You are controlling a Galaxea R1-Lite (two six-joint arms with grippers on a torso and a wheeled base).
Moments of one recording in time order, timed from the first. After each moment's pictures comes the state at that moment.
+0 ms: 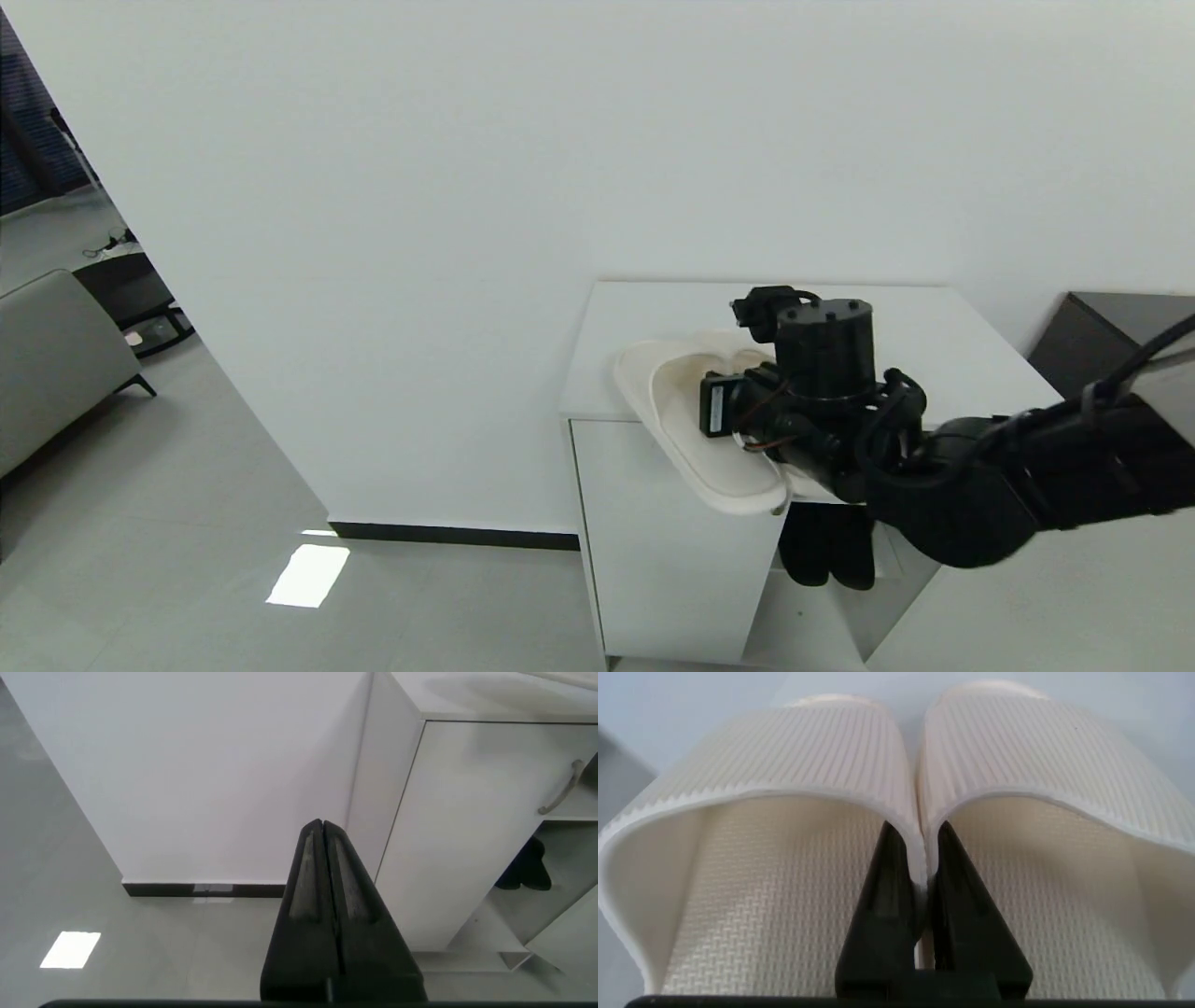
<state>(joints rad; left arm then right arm) 0.00 0.00 0.00 0.00 -0.03 -0.01 0.73 1.96 -1.08 -0.64 -0.34 0.20</state>
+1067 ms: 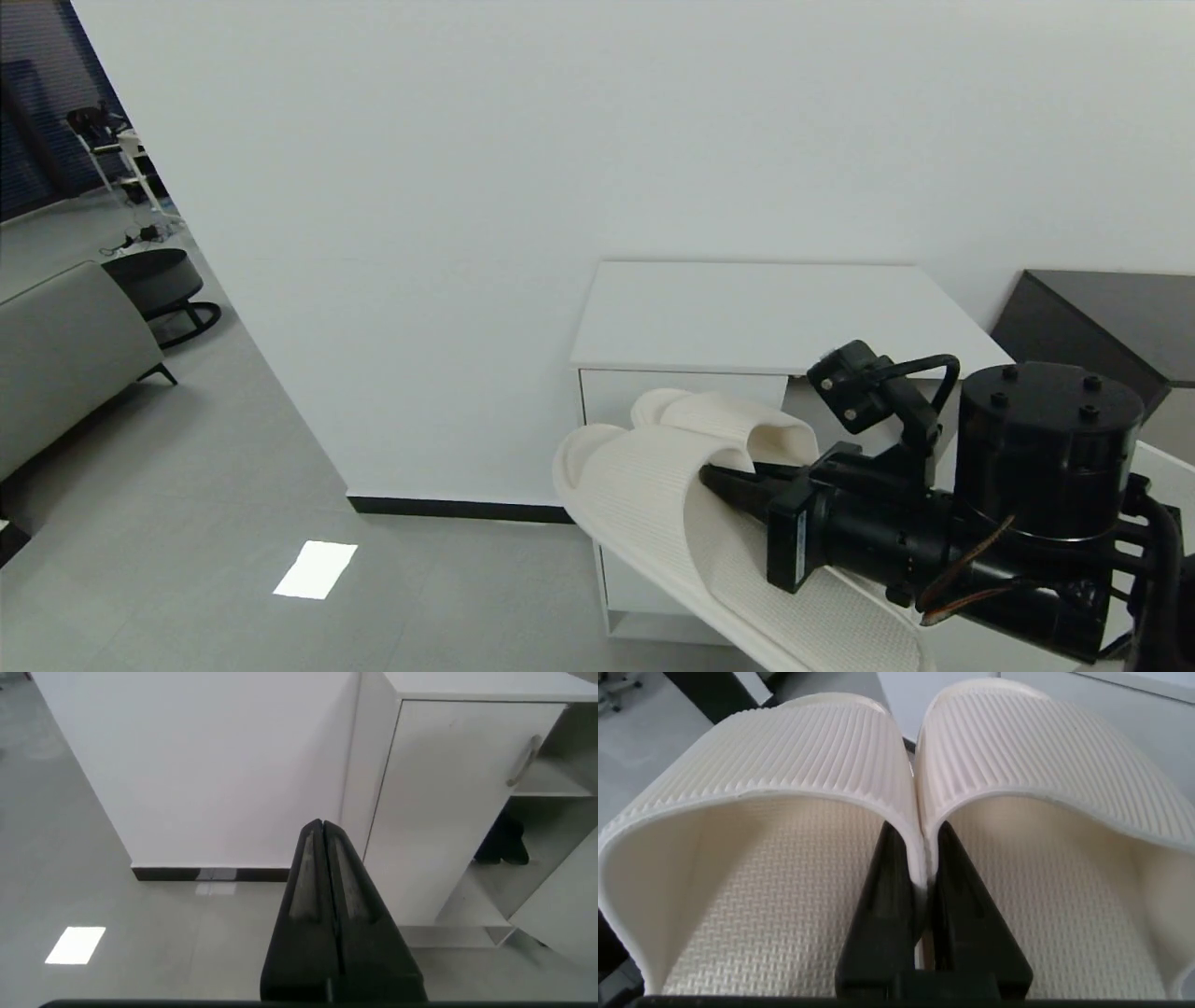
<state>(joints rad) 0.00 0.00 0.00 0.00 -0.03 -0.01 0.84 1.64 -0.66 -0.78 0.03 0.21</state>
